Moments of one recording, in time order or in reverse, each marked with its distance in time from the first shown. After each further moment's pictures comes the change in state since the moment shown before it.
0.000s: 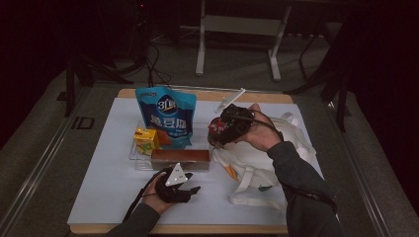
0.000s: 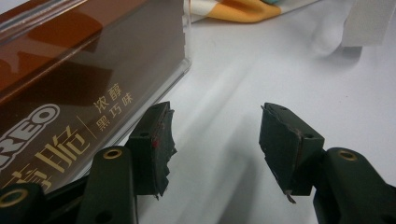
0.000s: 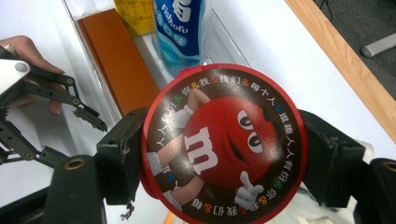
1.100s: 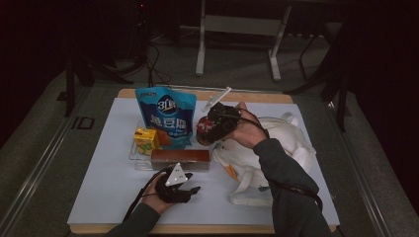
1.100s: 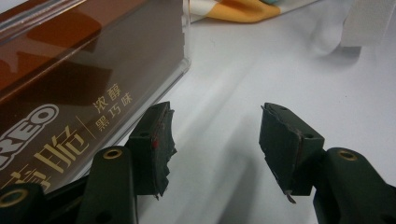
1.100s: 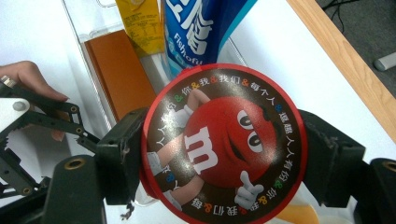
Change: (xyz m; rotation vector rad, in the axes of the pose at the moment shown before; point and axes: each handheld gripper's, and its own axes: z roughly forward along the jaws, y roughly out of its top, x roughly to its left) left arm 0.000 0.000 0.000 0.000 -0.004 0.000; right arm 0.005 0.021 0.026 -0.021 0.036 -0.018
